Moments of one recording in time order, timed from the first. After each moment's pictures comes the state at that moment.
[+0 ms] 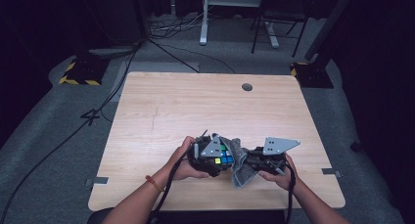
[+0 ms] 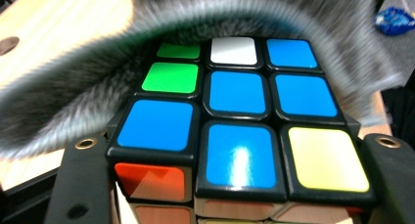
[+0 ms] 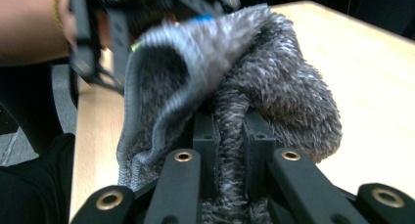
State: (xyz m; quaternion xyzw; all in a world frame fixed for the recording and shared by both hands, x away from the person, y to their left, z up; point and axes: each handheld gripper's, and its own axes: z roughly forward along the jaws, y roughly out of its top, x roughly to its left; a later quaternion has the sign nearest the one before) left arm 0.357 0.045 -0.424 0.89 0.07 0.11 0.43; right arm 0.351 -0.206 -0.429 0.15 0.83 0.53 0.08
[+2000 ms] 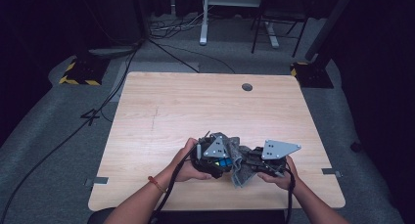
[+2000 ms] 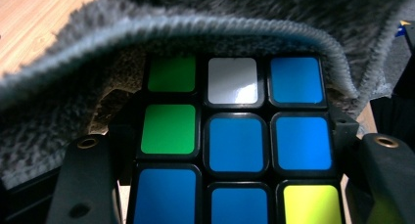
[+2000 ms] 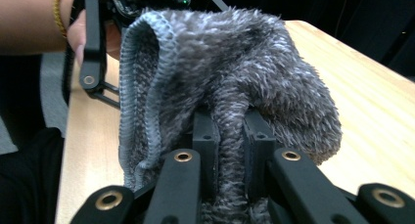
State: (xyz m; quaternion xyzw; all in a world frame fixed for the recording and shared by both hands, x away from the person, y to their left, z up) left arm 0.356 0.036 -0.428 0.90 0.08 0.10 0.42; right arm 0.341 -0.200 -0.419 0.11 0.83 0.53 0.13
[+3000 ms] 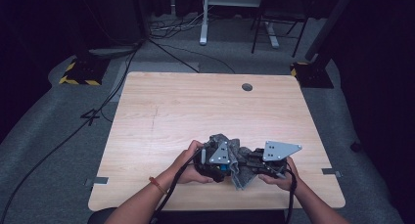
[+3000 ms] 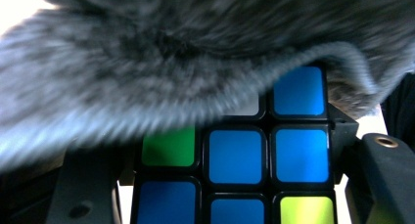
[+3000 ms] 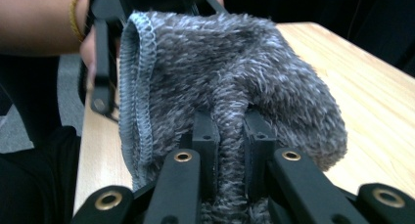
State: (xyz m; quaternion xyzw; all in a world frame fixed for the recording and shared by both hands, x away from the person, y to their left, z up) left arm 0.347 0.025 -0.432 0.91 0.05 0.11 0.39; right arm 0.337 -0.201 -0.416 0.10 0.83 0.53 0.11
